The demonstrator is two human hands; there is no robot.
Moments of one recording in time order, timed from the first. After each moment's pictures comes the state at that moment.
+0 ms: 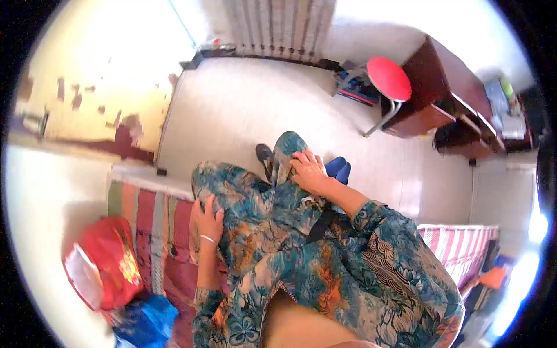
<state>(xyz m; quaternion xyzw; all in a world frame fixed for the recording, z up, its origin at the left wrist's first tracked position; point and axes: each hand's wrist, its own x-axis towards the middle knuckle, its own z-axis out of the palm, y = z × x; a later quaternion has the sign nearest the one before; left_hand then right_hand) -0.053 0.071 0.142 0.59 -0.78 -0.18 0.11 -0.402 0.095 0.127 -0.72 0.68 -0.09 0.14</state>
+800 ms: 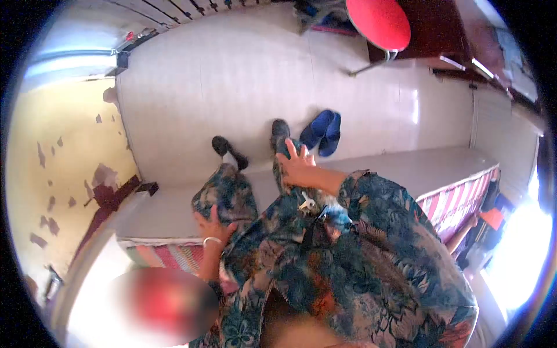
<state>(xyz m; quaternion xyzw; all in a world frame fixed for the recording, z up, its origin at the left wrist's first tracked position) -0.133 -0.056 0.124 0.53 -0.74 -0.27 -0.32 -0.465 0.018 0.084 -0.49 0.70 0.10 0.51</state>
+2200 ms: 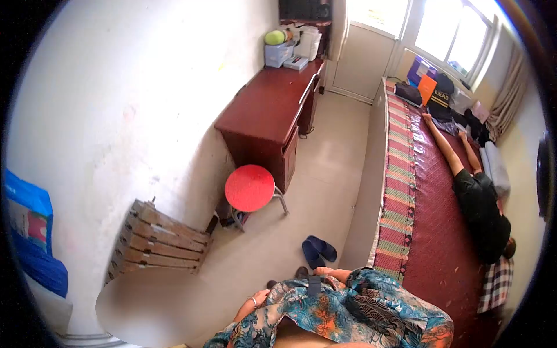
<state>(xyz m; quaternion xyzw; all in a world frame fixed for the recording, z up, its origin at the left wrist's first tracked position) -0.493 -0.229 -0.023 -0.10 -0.75 -0.44 -0.48 -0.524 0.127 0.028 0.04 0.83 -0.22 0.51</state>
